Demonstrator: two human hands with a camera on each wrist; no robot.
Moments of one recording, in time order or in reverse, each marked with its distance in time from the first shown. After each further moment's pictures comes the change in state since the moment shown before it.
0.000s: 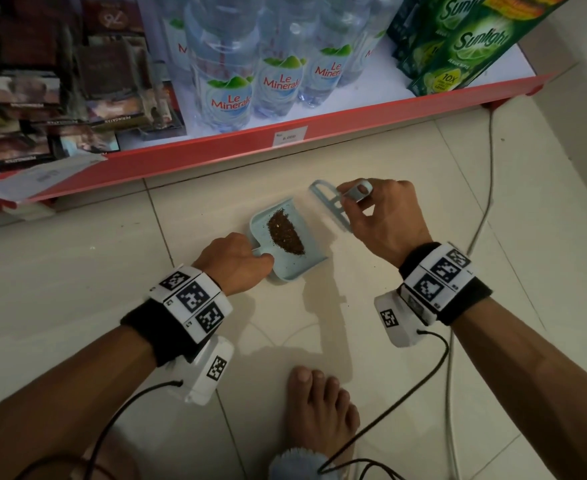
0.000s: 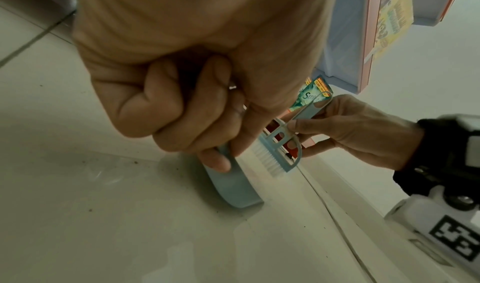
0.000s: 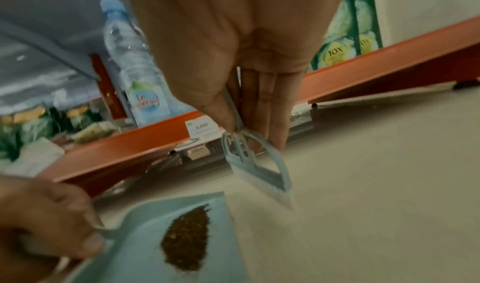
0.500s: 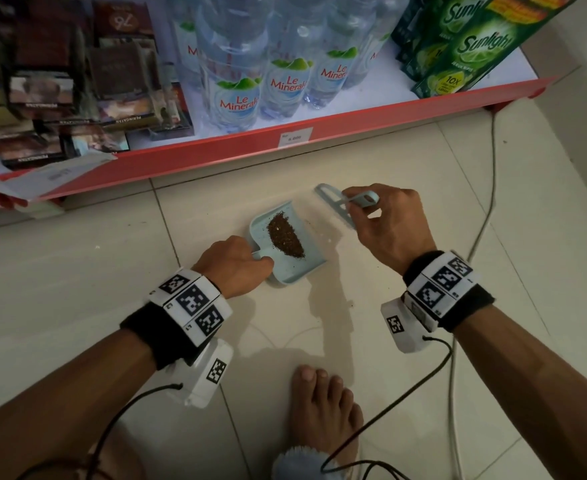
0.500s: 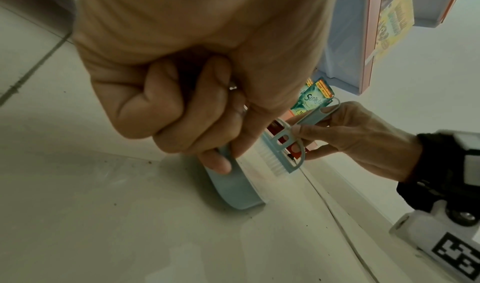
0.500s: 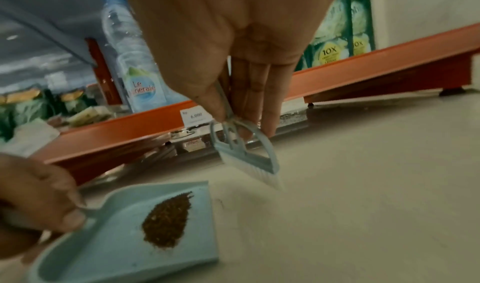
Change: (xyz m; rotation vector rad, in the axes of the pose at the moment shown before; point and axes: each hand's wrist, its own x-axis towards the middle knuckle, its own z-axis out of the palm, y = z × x) left_hand -0.003 -0.009 -0.001 0.005 -0.009 0.004; right_hand -0.010 0.003 0.003 0.012 0.039 -0.030
